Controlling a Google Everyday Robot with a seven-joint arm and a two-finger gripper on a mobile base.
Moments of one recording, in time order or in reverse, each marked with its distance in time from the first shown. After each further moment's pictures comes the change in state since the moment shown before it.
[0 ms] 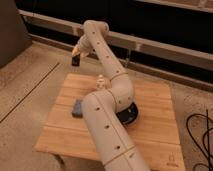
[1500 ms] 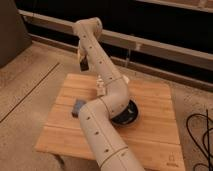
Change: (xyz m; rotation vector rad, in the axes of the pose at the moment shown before) arm 0.003 -0.035 -0.027 0.305 0.018 -0.177
